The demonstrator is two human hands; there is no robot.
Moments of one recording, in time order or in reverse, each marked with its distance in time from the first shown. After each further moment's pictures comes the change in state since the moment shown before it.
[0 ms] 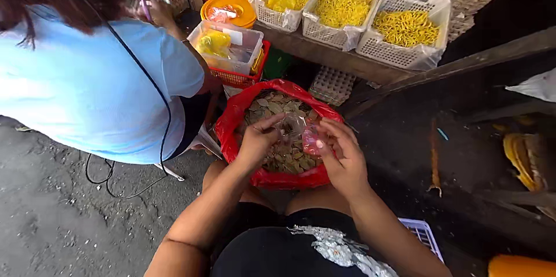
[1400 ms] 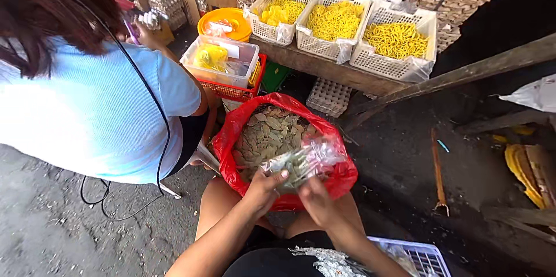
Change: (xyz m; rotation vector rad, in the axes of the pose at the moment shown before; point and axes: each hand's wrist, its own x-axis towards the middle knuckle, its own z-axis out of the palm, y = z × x) left_hand -0.030 -0.059 0.009 -0.507 -0.082 -0.117; right_hand -0.045 0.027 0.045 0.731 -0.108 0.505
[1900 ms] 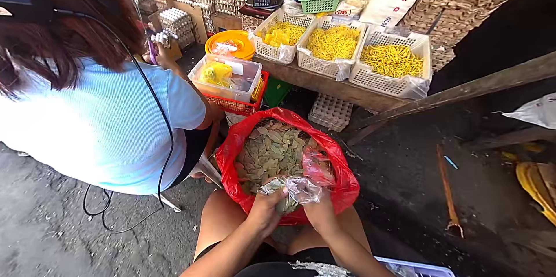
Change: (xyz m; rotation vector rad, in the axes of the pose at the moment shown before) left_hand -0.004 -0.020 0.001 -0.082 0.173 -0.043; right_hand 0.009 -0.006 0.014 -0.430 0.247 -0.166
